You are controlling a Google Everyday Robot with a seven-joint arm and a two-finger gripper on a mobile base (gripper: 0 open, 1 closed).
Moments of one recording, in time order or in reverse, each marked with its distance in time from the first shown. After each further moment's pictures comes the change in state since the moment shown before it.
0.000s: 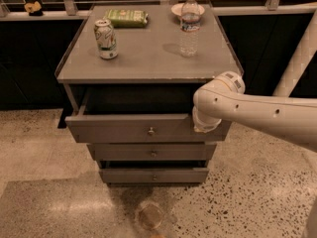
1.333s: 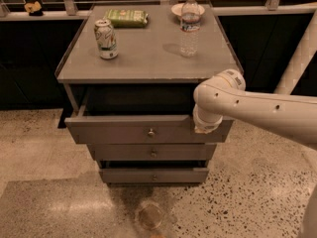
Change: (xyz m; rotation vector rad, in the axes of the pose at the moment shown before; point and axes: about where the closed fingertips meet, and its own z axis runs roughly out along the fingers) arm 0.000 0.010 0.000 -0.073 -0.008 -0.005
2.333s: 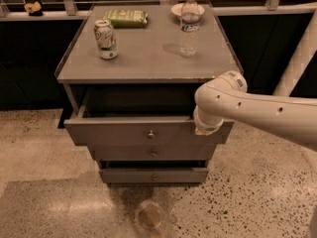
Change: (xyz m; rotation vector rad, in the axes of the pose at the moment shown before) arm 0.001 0.007 -0.002 -0.001 -0.003 -0.010
